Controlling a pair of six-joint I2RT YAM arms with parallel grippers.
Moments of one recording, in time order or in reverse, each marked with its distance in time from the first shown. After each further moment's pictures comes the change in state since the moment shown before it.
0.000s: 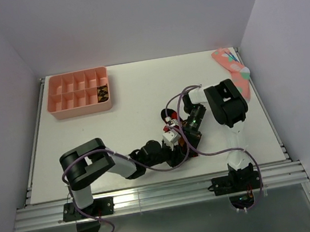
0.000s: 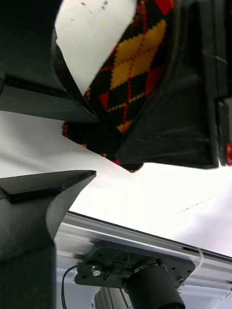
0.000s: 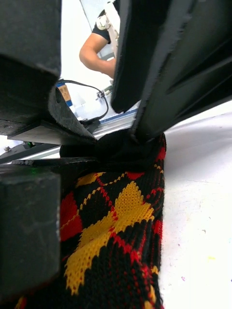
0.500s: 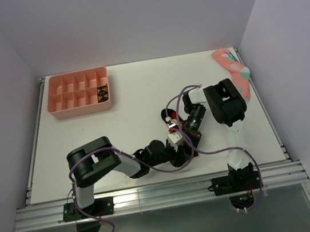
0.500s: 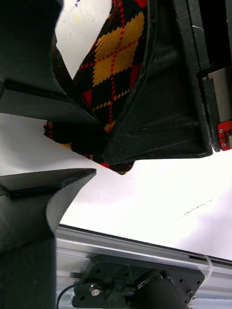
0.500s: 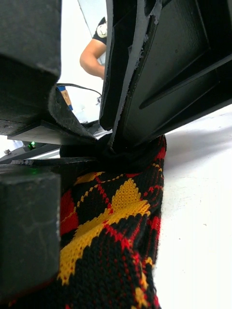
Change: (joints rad) left arm -0.013 0.071 0.055 0.027 0.001 0.108; right arm -0.006 0.025 0.013 -0.016 -0.007 0.000
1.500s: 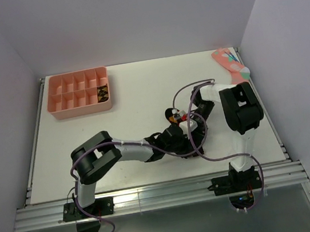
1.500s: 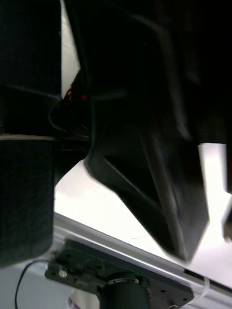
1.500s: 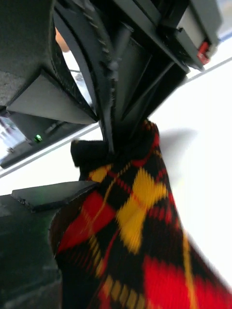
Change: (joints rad) left arm 0.016 0.055 0.354 -0.574 0.047 -0.153; right arm -0.055 -0.208 -0.085 0.124 0.109 0.158
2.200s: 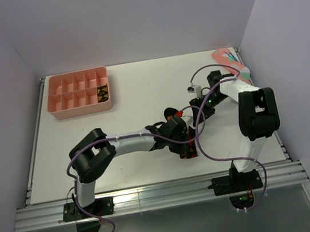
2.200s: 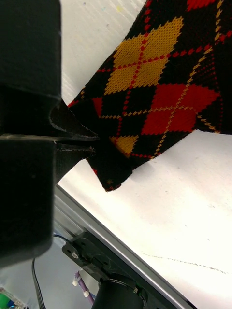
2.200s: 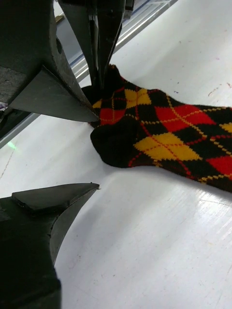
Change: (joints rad) left arm 0.052 -0.007 0.222 -0.546 0.039 -0.180; right arm -0.223 -0.181 0.008 0.357 -0.027 0.354
